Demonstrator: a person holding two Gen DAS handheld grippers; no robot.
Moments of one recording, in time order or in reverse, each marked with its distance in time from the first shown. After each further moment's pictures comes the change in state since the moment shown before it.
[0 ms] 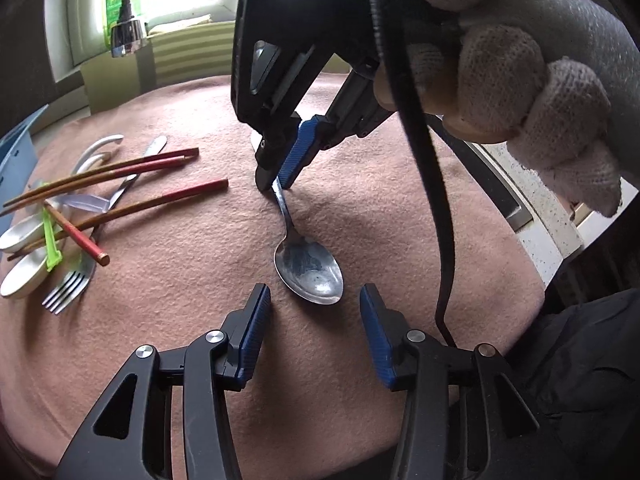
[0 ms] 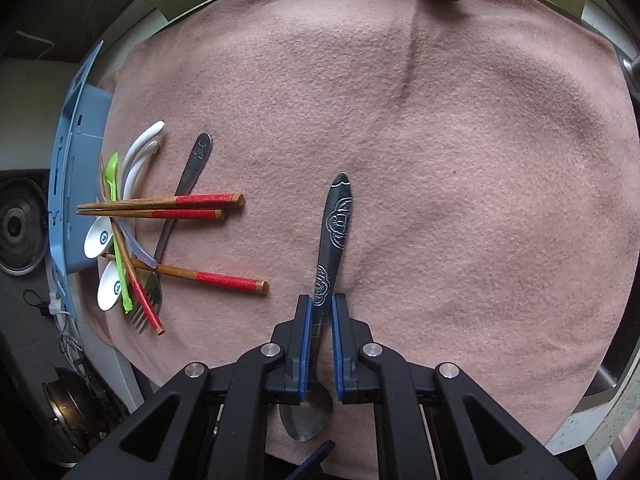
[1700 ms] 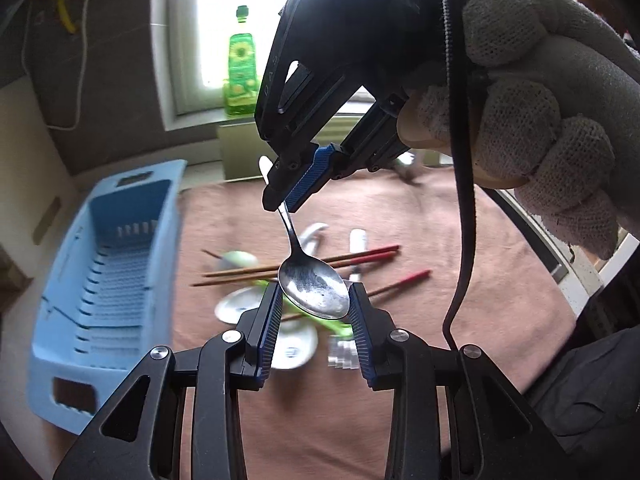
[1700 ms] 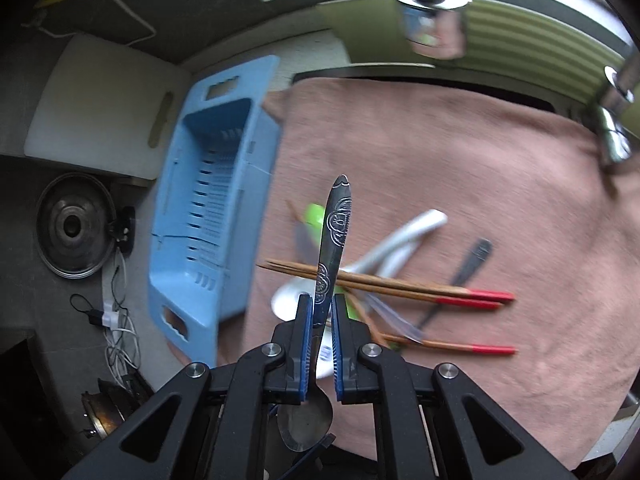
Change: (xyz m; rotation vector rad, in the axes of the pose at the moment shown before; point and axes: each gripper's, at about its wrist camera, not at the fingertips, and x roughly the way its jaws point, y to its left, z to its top) left arm -0.116 0.163 0.027 -0.038 -0.194 0.146; right arm -0.043 0.218 0.042 -0.122 -0.133 0.147
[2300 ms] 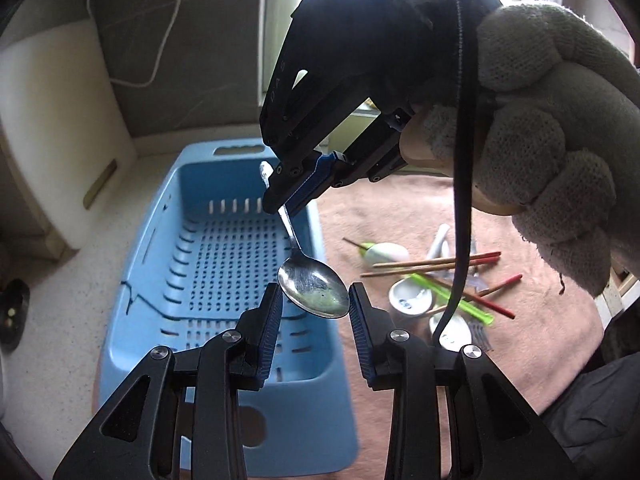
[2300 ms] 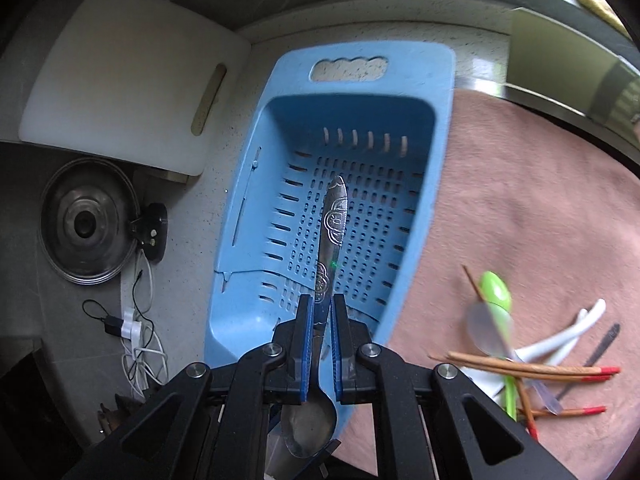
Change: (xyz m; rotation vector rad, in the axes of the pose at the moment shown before) left arm -0.006 0.133 -0.012 -0.124 0.039 0.068; right arm 0.086 0.120 0.054 -0.069 0.062 0.029
